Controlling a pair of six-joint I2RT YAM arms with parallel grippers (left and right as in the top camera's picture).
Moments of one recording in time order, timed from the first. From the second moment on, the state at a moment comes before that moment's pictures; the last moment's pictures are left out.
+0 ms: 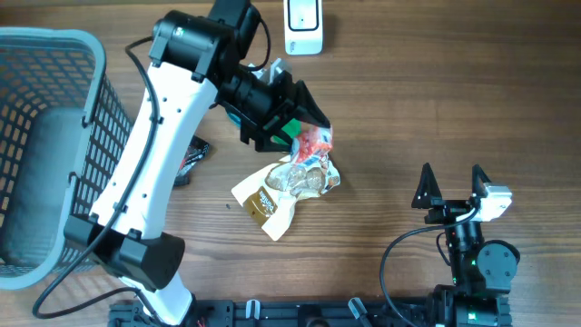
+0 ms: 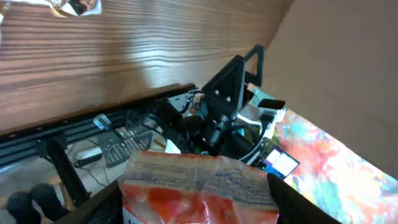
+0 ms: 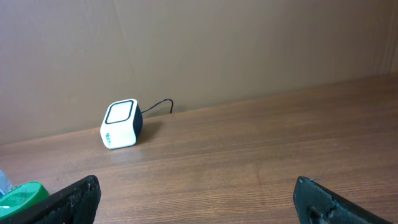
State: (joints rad) left arm -0.40 1.85 2.09 -1.68 0.86 -0.65; right arm -0.11 0.02 0.01 0.01 -0.14 0.21
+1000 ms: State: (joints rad) left arm -0.38 1.85 2.09 -1.63 0.89 -0.65; right arm -0.11 0.02 0.01 0.01 -0.14 0.40
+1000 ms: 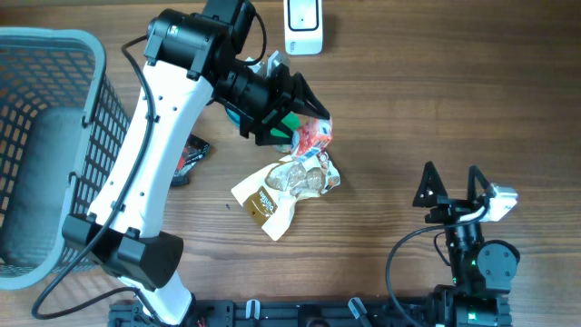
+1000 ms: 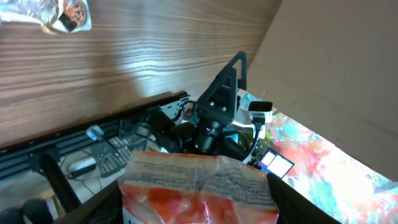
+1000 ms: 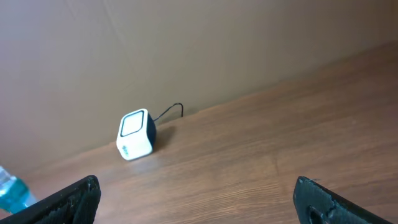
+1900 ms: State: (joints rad) left arm -0.37 1.85 2.09 -1.48 0.74 -0.67; right arm -0.11 1.16 0.79 -0.45 -1.02 0.28
